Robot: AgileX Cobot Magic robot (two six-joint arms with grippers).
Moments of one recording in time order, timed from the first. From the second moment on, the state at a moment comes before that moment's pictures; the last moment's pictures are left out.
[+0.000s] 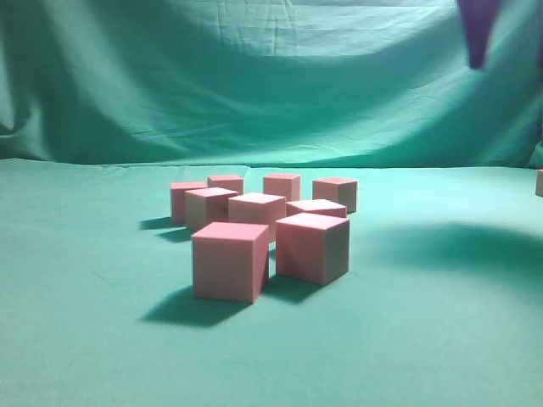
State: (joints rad) left arm -0.01 -0.01 0.02 -0.12 0.36 -0.08; right arm 0.20 1.90 -1.73 0.02 1.24 0.01
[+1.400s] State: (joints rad) left arm -0.01 -0.01 0.02 -0.12 0.36 -0.08; right arm 0.03 2.21 -1.73 -0.06 0.93 0.04
